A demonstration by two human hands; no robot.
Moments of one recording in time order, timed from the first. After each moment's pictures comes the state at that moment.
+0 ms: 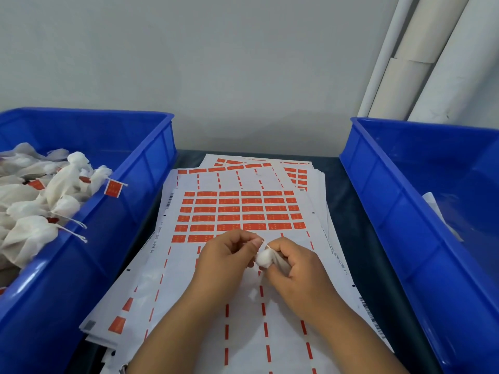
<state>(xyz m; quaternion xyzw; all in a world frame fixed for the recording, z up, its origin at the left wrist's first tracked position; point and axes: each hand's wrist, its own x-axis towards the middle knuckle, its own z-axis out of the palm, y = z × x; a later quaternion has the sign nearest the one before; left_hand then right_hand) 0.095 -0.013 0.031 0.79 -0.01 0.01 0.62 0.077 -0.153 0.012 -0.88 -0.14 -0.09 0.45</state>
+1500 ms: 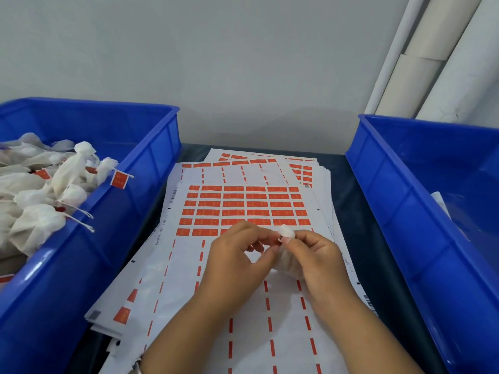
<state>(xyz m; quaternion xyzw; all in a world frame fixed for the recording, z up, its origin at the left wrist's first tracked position) 0.084 -0.020 0.032 0.84 -0.15 0.16 0.49 0.081 -0.153 0.018 -0.73 0.09 -0.04 0.68</state>
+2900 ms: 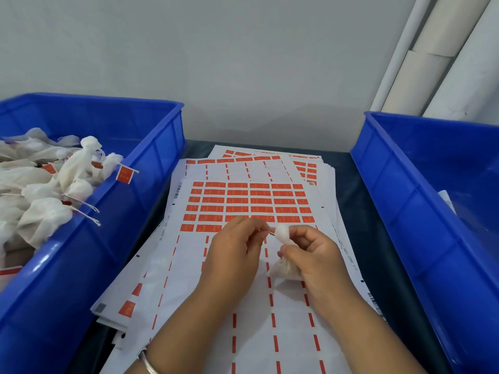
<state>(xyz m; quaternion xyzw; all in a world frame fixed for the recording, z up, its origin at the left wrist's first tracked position) 0.095 -0.018 0.025 0.89 -0.07 0.13 0.43 0.083 -0.149 0.013 -0.74 0.07 -0.03 0.67</state>
